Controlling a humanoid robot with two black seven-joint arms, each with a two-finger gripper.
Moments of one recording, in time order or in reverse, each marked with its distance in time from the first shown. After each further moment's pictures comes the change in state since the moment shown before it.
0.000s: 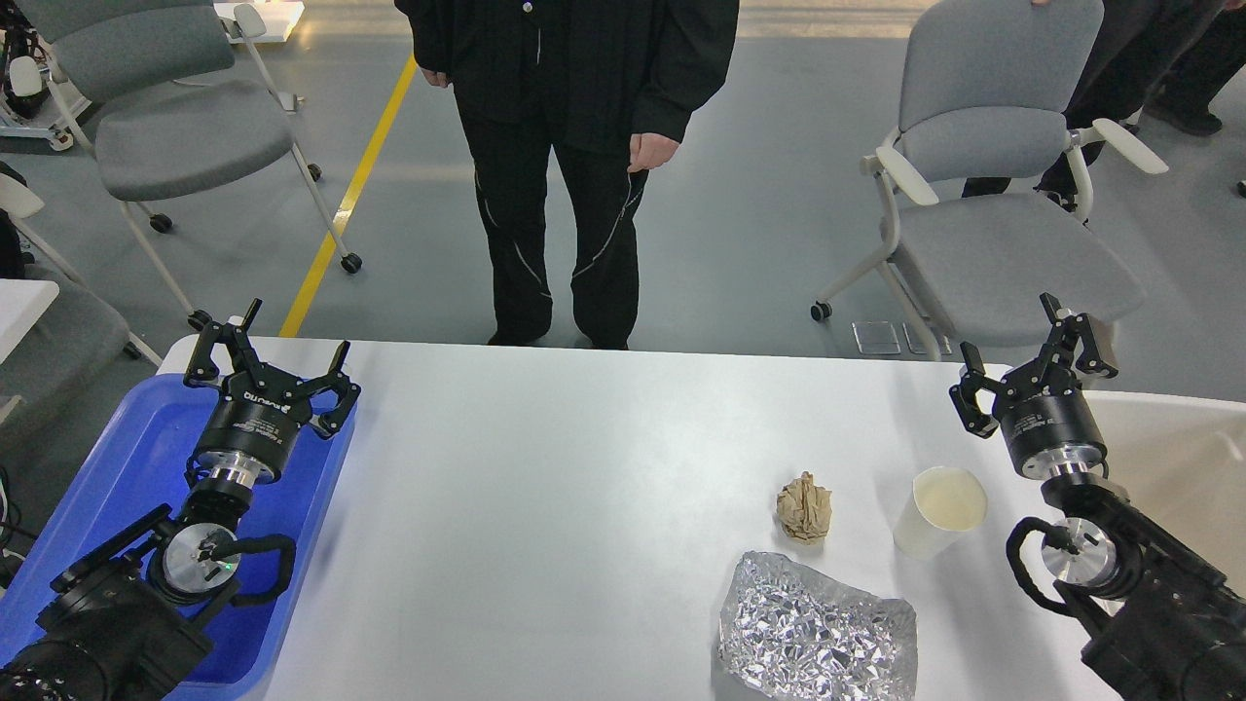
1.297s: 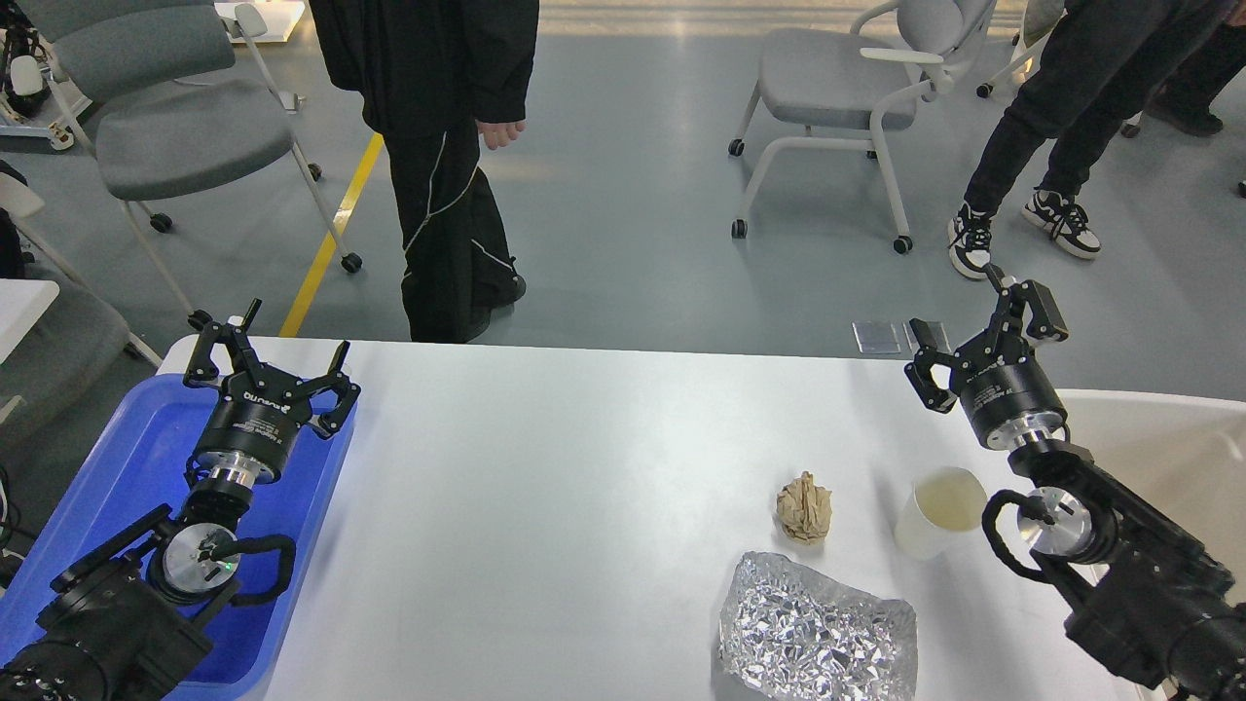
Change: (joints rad) left arm 0.000 0.000 0.000 0.000 0.000 0.000 -0.001; right arm 0.048 -0.031 -0.042 0.101 -0.008 -0.011 -0.127
